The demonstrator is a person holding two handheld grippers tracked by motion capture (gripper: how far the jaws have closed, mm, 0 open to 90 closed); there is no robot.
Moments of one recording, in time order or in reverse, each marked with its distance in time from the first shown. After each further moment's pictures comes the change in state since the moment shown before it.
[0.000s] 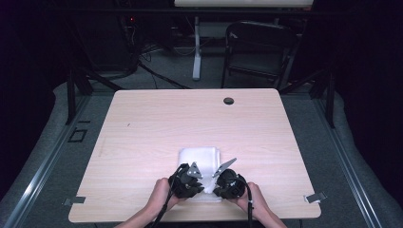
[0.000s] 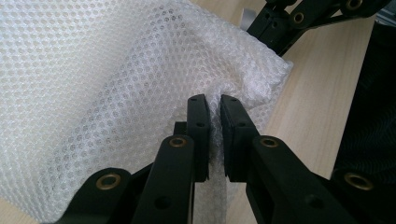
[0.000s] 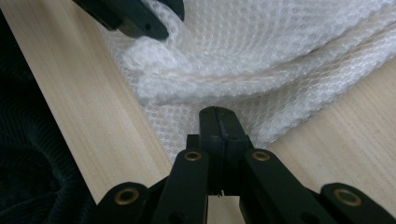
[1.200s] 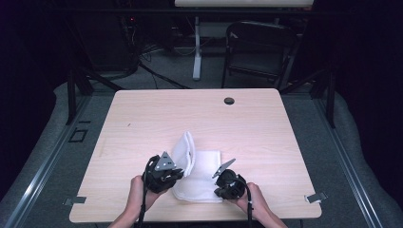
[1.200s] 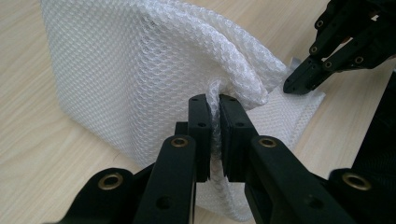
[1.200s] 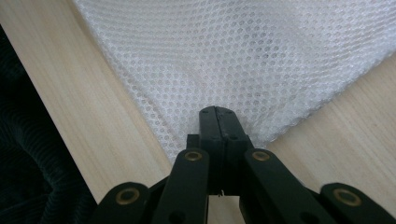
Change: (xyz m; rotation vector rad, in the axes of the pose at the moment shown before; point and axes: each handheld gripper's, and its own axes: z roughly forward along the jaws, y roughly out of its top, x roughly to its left) left arm 0.013 -0.027 -0.070 -0.199 0.190 -0.124; right arm 0.003 0.002 0.000 0.019 -0.024 0.007
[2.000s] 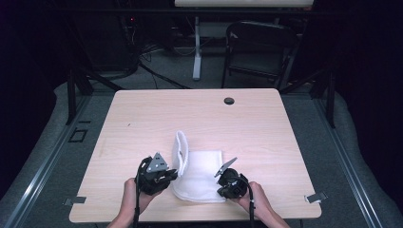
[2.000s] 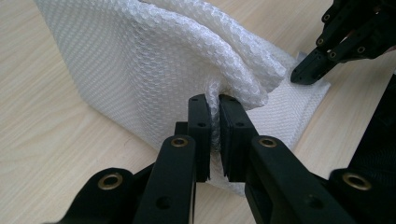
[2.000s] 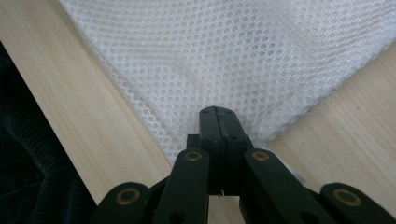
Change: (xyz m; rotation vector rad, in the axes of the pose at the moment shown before) left arm 0.003 -0.009 -0.012 -0.009 0.015 -0.023; right arm -0.005 -0.002 -0.004 0.039 -0.020 0.011
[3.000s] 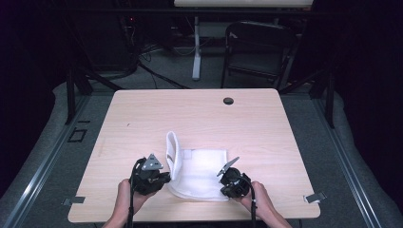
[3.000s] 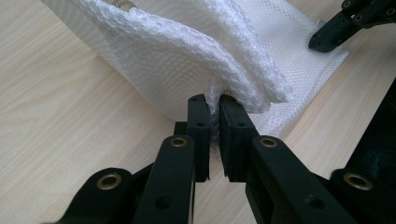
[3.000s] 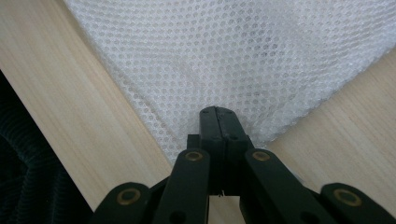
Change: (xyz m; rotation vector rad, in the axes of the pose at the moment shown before) left arm 0.013 -0.014 0.002 0.081 -0.017 -0.061; right arm -0.006 -0.006 -0.005 0.017 -0.042 0.019
